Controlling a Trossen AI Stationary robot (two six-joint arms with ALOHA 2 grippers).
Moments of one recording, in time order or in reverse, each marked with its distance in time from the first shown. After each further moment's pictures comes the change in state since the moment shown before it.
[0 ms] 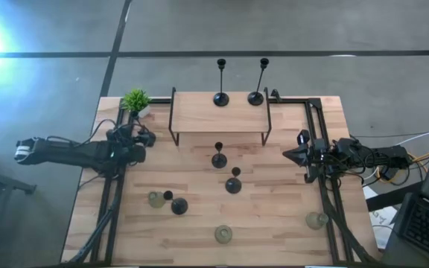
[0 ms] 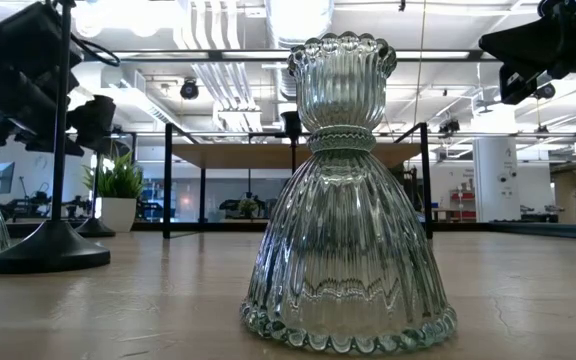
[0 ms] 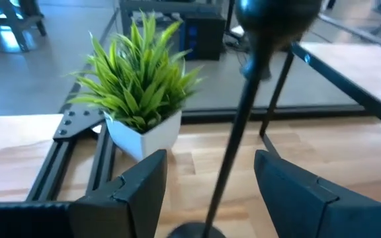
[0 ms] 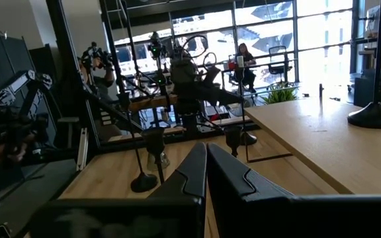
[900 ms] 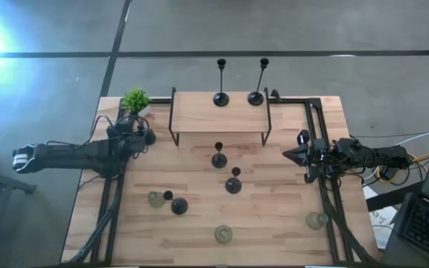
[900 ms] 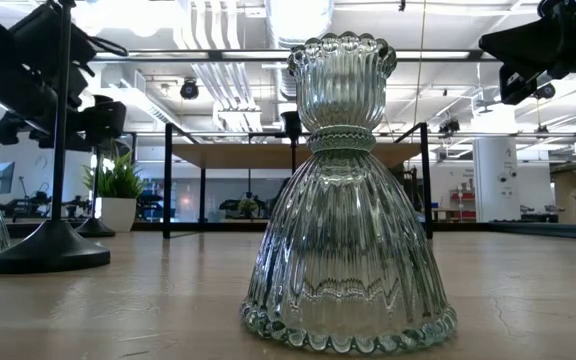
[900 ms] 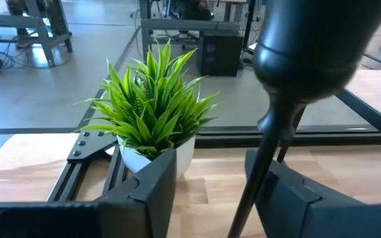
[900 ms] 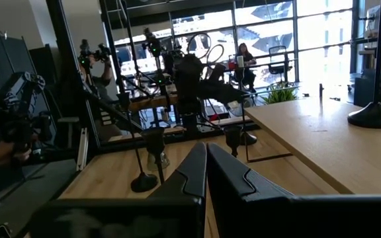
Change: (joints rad) left arm 0.154 0.000 -0.041 0.291 0.000 0.281; right arm 0.000 0.000 0.000 0.000 0.000 0.000
